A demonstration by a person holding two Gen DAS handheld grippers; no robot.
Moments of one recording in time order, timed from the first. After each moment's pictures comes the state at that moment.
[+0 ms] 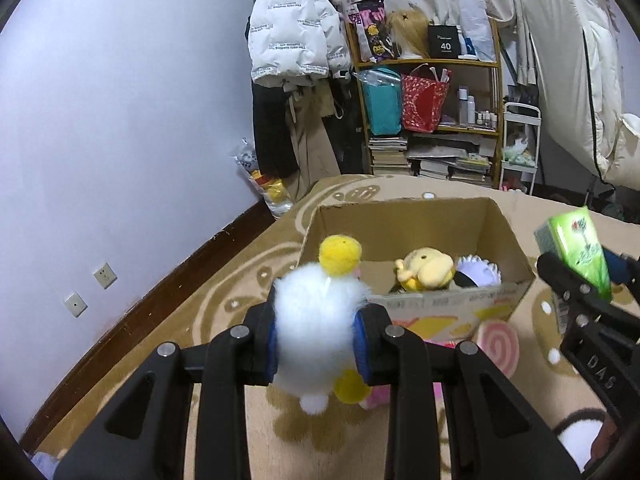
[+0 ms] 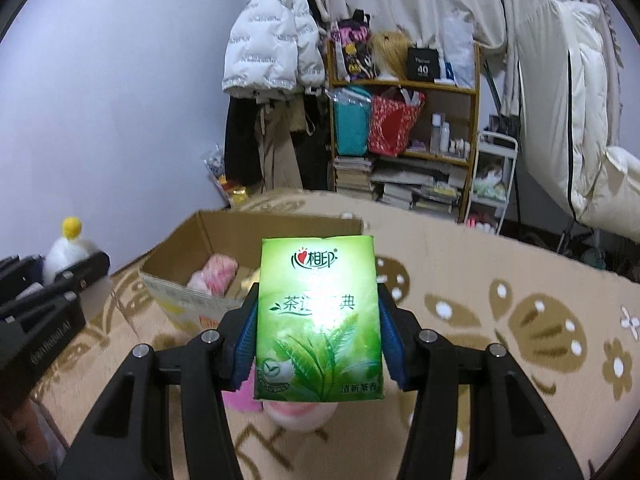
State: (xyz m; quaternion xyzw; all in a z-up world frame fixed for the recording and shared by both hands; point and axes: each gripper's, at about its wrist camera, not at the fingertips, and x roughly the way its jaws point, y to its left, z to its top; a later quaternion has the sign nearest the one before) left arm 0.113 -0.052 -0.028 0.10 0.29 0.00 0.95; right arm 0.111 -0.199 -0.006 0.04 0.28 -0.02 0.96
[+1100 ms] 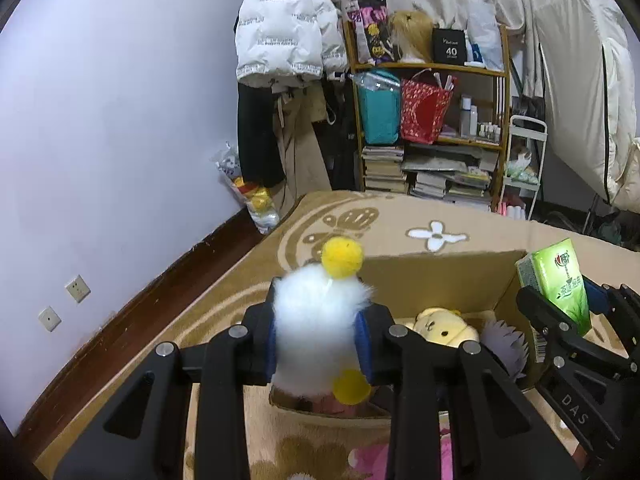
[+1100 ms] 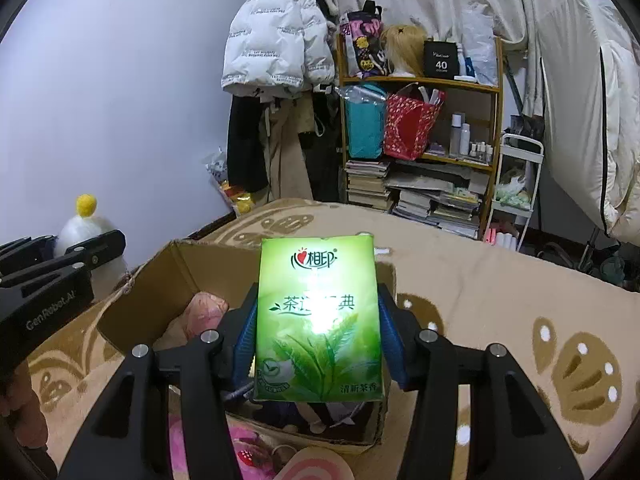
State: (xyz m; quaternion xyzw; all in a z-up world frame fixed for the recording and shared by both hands) left arm 0.228 -0.049 -0.031 0.08 0.29 -0.02 0.95; right arm 0.205 -0.203 -0.025 0.05 0.29 0.00 0.96
